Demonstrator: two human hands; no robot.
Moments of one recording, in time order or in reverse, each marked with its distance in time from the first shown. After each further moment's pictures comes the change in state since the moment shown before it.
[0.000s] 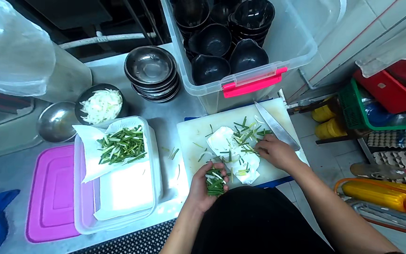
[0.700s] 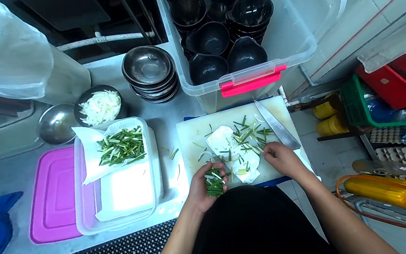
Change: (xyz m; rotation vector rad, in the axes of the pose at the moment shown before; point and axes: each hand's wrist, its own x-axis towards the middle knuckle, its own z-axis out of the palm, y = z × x) left_hand 0.001 -0.001 -0.004 0.013 0.015 0.009; right_hand -0.029 -0.002 0.003 0.303 0.040 0.169
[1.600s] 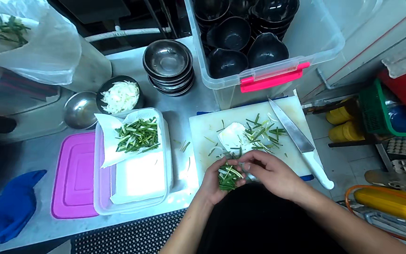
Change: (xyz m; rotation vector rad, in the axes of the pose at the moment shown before) left_hand 0.001 -0.004 0.004 0.032 -0.055 -0.016; right_hand -0.031 -0.129 -0.004 0.608 -0.324 -0.049
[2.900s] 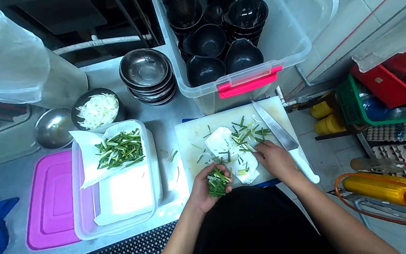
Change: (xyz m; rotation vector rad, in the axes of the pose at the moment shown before) left_hand 0.005 0.002 -0.004 -0.022 -0.051 -0.018; right_hand 0.025 0.102 -0.052 -0.943 0.397 -0.009
